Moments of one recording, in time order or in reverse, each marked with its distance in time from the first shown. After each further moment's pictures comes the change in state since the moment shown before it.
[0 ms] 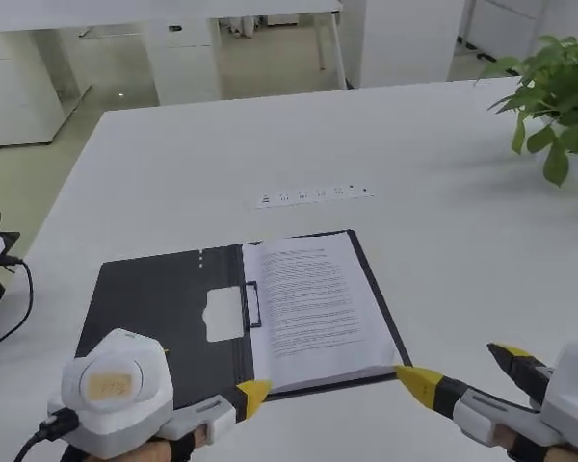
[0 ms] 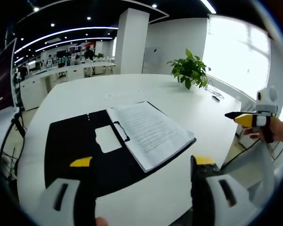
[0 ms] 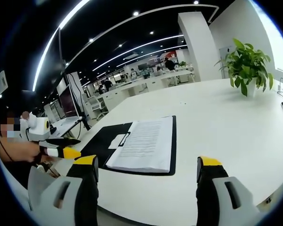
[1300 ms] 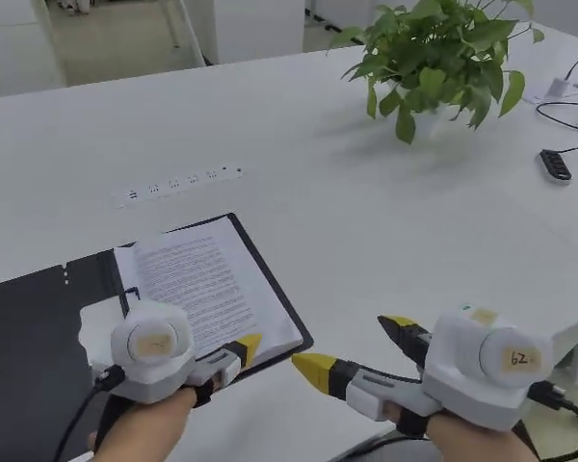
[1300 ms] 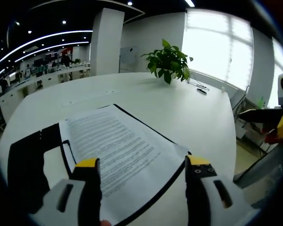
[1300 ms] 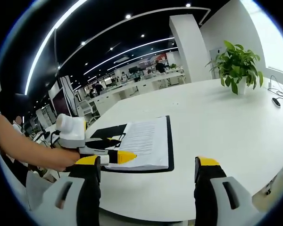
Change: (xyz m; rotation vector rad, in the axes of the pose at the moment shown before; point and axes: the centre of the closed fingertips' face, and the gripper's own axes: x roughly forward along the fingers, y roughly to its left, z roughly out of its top) left arm 0.135 -0.079 0.004 0.114 -0.012 -0.163; right arm -0.011 0.005 -0.009 0.032 -0.034 -0.092
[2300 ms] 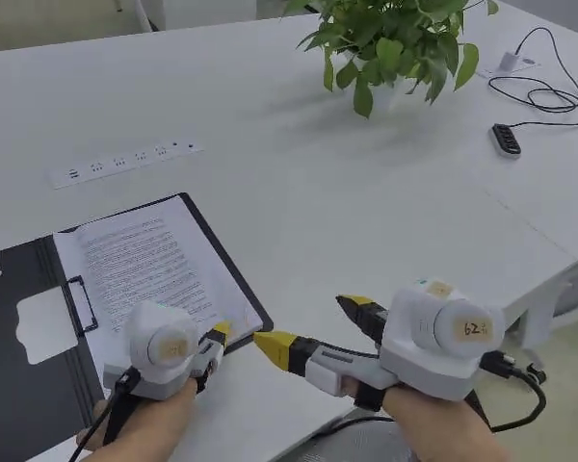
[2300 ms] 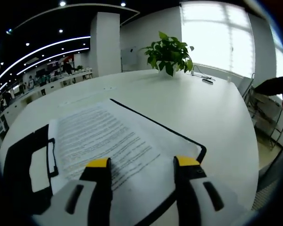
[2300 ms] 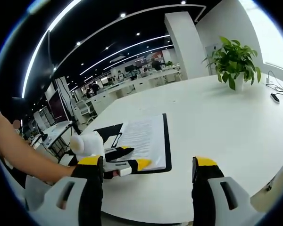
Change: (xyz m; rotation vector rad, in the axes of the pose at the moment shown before) left arm 0.047 -0.004 -0.030 0.085 -0.023 0.072; right arm 0.014 -0.010 -0.001 0.025 0.031 -0.017
